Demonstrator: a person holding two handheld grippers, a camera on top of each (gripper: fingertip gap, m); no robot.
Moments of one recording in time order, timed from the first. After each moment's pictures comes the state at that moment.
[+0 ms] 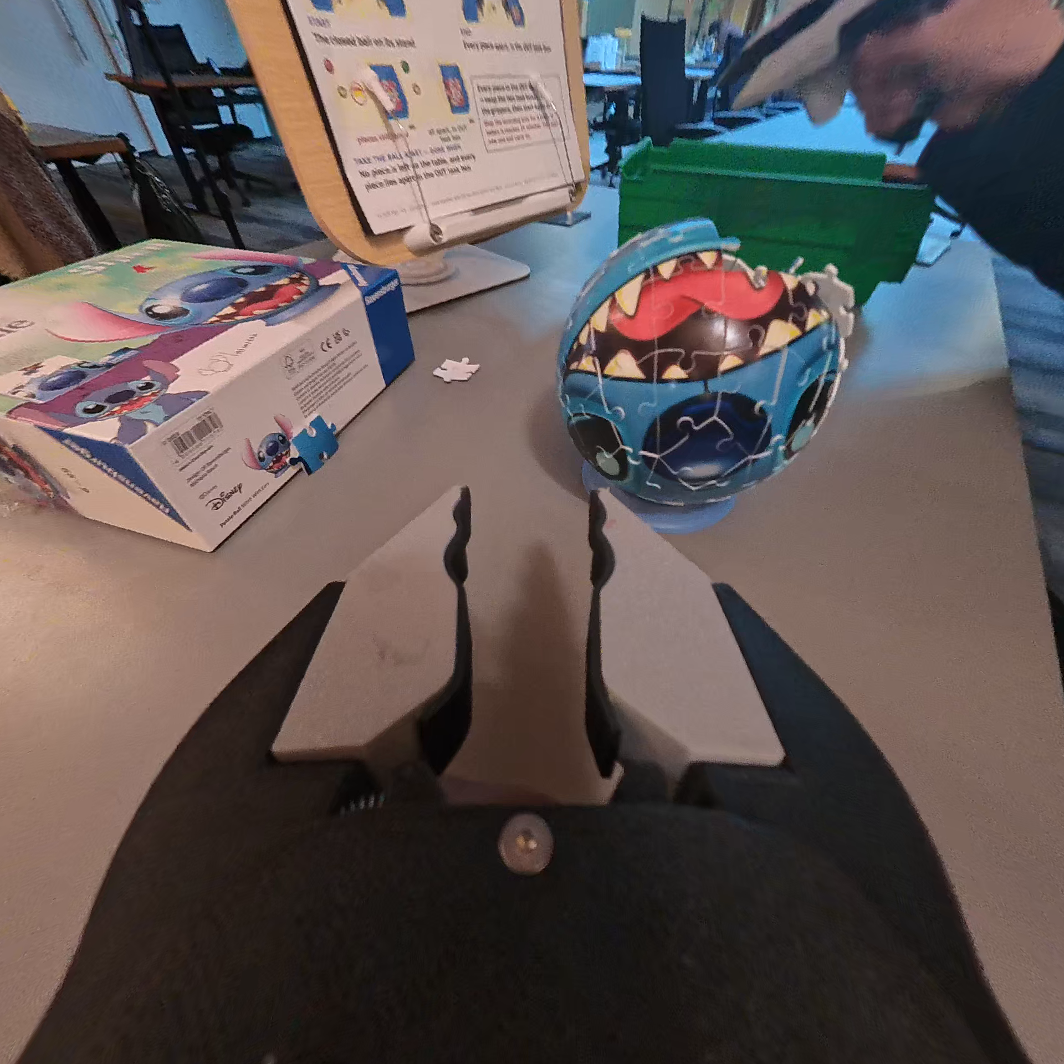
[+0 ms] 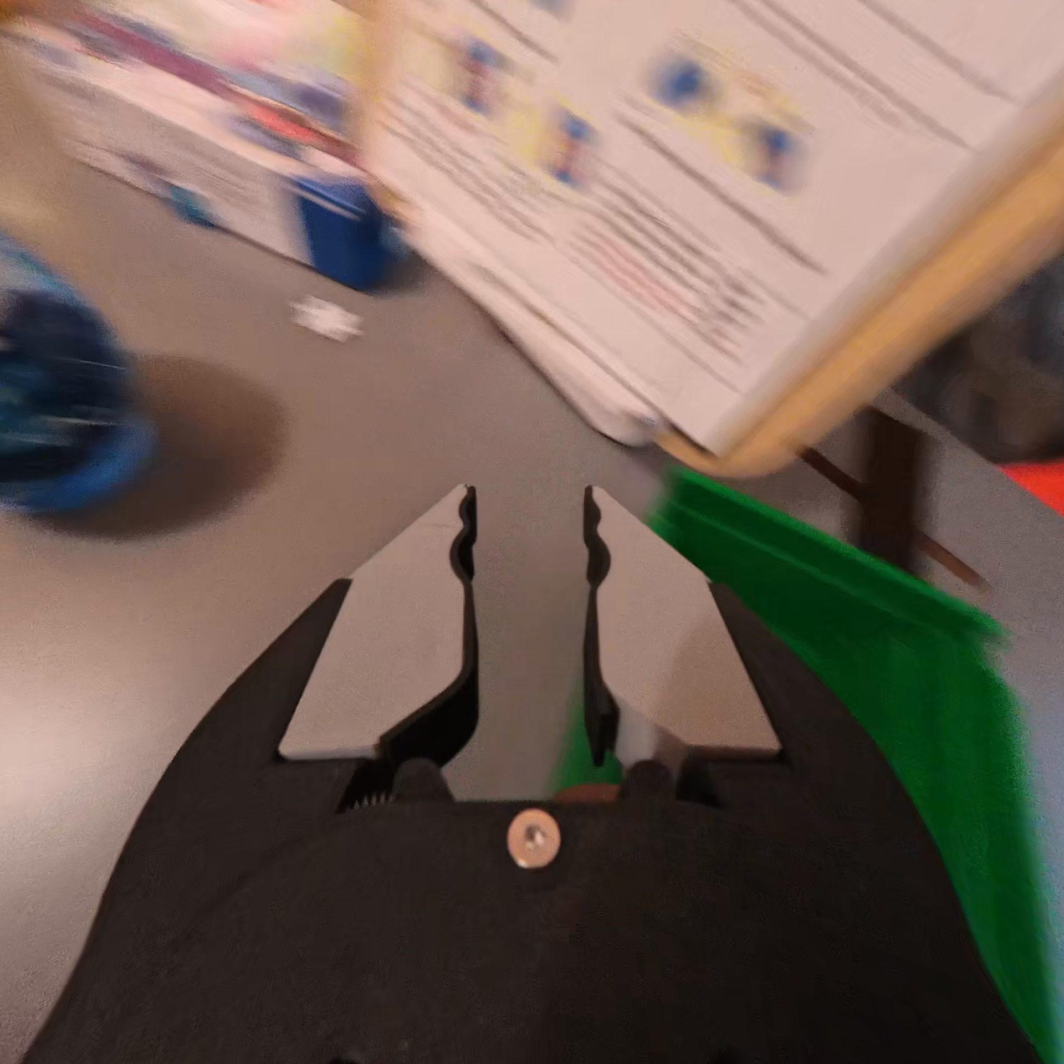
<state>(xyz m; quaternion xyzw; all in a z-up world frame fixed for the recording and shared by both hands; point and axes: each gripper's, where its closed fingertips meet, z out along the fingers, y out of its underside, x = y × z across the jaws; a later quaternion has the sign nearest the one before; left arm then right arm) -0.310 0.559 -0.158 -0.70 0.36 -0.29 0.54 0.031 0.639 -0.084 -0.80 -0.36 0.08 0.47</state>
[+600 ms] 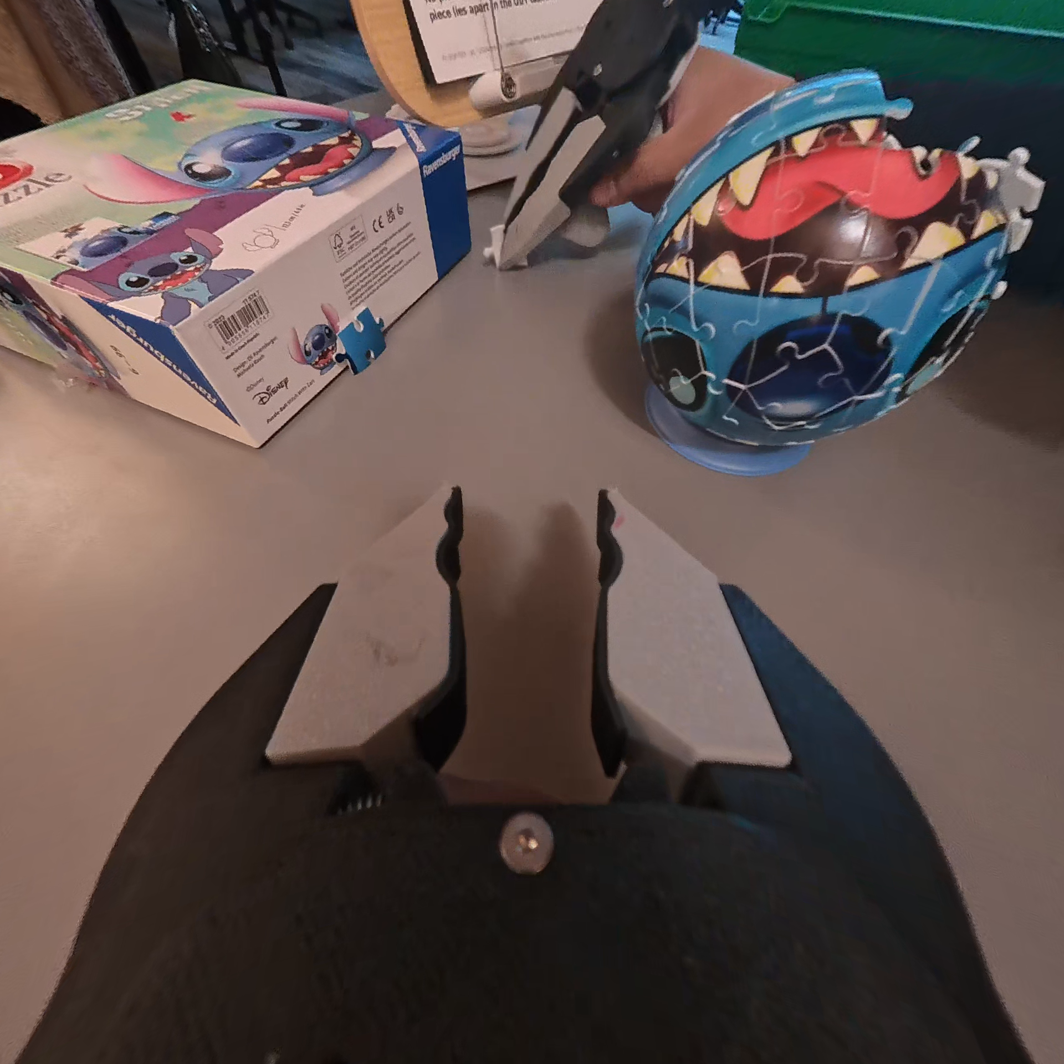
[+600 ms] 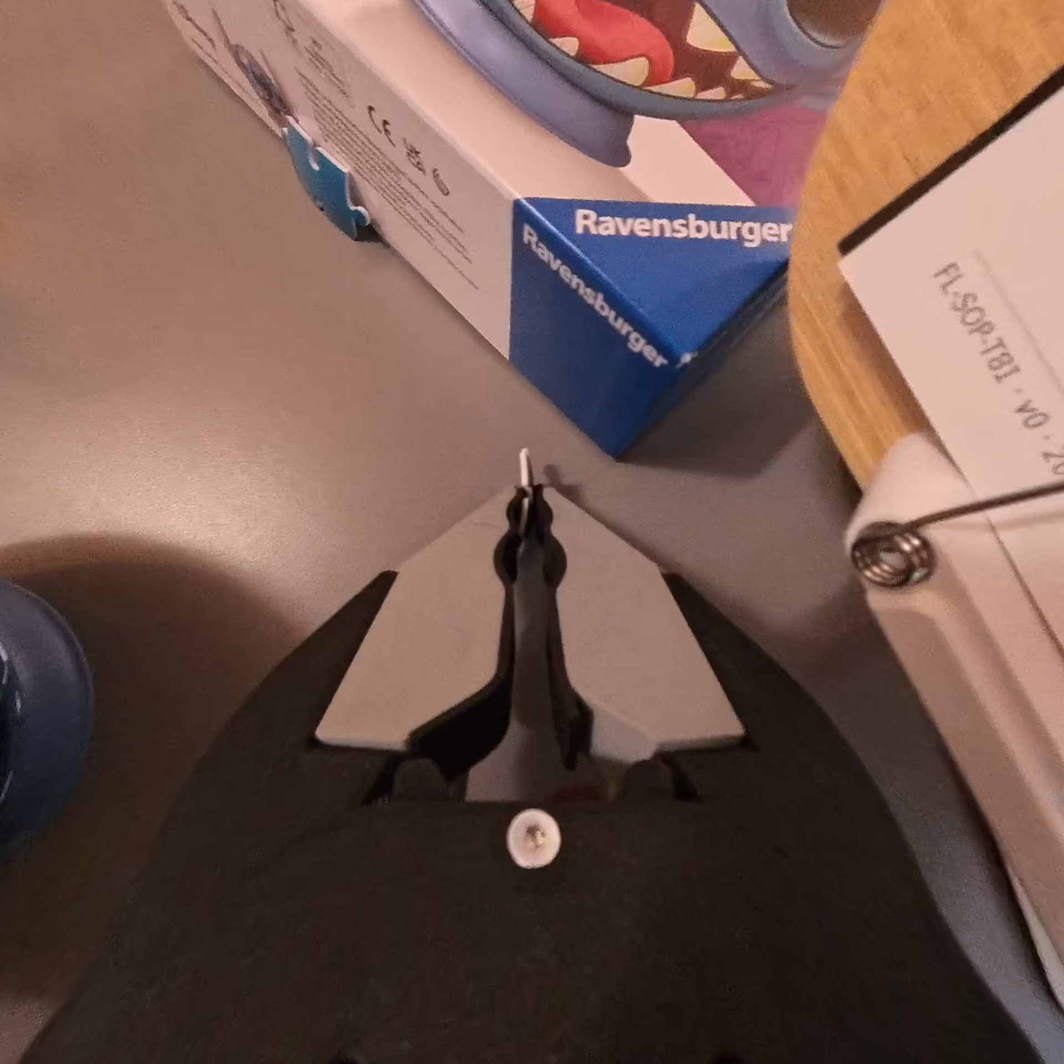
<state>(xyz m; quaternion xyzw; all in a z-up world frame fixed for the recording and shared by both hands) -0.330 0.567 -0.185 -0.77 0.34 -0.23 0.49 -0.179 0.741 -0.235 -0.79 -0.50 0.16 0.31</state>
